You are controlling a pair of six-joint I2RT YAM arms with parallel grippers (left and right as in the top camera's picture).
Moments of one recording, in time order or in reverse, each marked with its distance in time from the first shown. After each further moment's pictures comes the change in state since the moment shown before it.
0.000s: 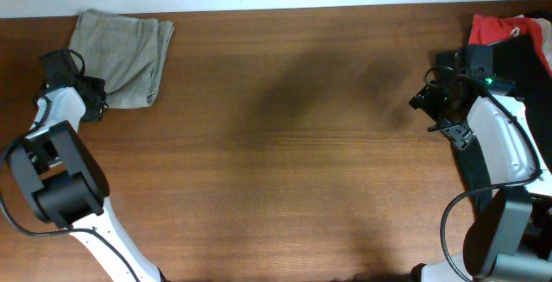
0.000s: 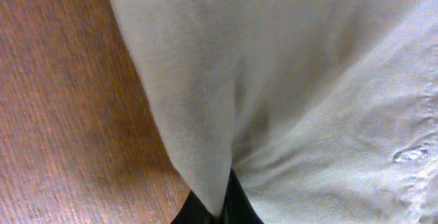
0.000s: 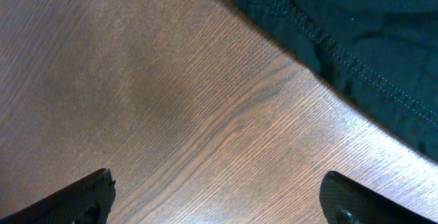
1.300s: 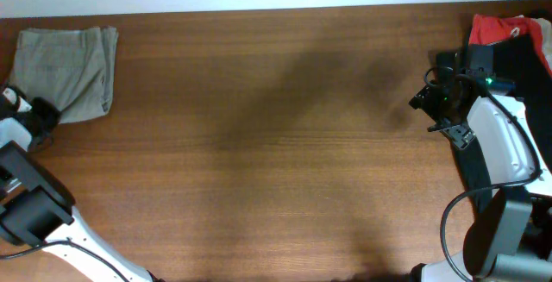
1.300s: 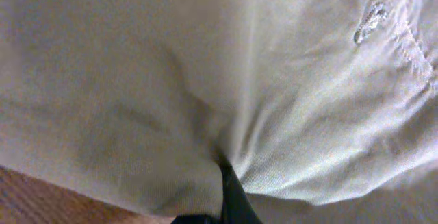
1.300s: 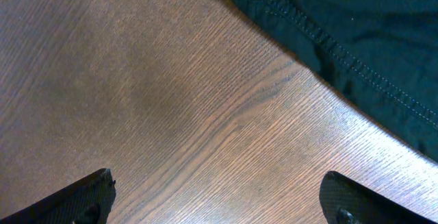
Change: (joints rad) left arm 0.289 0.050 0.022 0.079 0.300 0.782; right arm 0.000 0.000 0.000 0.000 0.000 0.000
